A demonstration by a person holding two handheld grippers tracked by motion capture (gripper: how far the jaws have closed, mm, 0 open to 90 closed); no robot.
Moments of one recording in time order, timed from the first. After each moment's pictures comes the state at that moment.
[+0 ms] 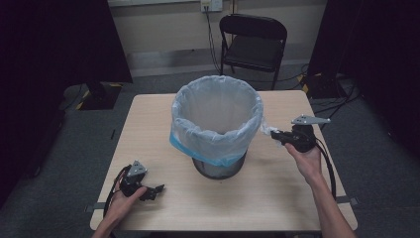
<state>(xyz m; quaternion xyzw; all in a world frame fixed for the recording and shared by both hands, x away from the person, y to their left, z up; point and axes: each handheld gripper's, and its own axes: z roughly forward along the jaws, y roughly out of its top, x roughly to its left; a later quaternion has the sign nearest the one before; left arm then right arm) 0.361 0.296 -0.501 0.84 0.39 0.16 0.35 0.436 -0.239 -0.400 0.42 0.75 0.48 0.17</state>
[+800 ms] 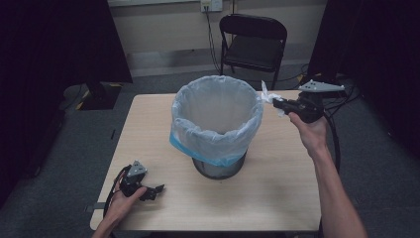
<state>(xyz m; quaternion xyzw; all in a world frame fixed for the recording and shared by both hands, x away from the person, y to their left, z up) 0.361 0.296 -0.501 0.84 0.39 0.16 0.35 0.459 -0.232 -0.304 0.39 0.73 0.52 0.22</state>
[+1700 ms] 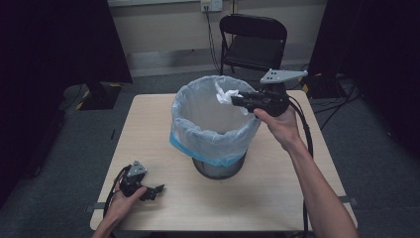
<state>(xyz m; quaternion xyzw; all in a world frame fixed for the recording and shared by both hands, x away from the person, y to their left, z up) 0.361 0.296 -0.501 0.84 0.39 0.16 0.35 0.447 -0.139 -0.261 0.26 0.77 0.56 0.15</state>
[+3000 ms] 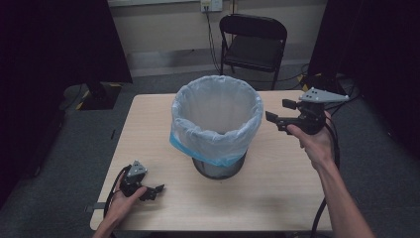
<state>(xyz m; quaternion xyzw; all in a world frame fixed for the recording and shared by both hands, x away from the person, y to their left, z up) 0.361 0.295 -0.501 0.84 0.39 0.17 0.35 0.418 -0.221 -0.300 0.37 0.73 0.52 0.23</state>
